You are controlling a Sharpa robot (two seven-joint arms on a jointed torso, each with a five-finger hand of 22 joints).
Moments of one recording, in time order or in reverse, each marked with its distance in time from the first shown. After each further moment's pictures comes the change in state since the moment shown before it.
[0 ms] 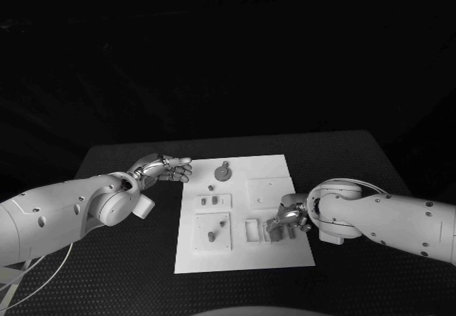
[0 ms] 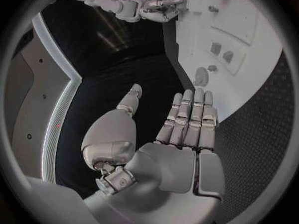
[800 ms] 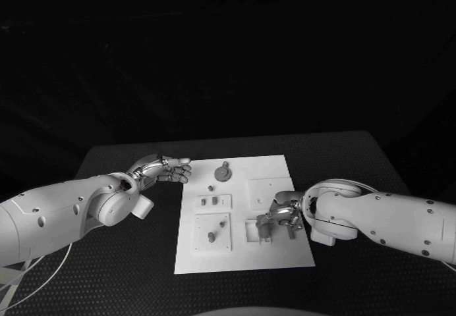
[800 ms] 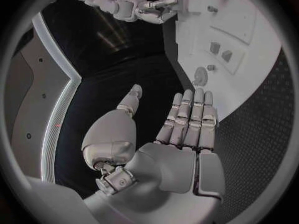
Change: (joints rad) left arm 0.000 0.000 0.000 -0.009 0.002 0.012 -0.001; left_hand -0.005 0.005 0.003 -0.003 0.000 0.000 0.000 0.000 0.001 0.000 0.000 0.000 -0.001 0.000 0.000 0.000 0.001 0.000 0.000 0.000 0.000 0.000; right arm 0.007 0.006 0.010 0.041 0.099 -0.080 0.029; right_hand -0.003 0.002 -0.003 -0.003 -0.002 0.014 -0.007 0.002 0.002 0.007 -0.004 0.000 0.000 0.002 -0.005 -0.008 -0.004 0.003 0.000 0.000 -0.004 -0.001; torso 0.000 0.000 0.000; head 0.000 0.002
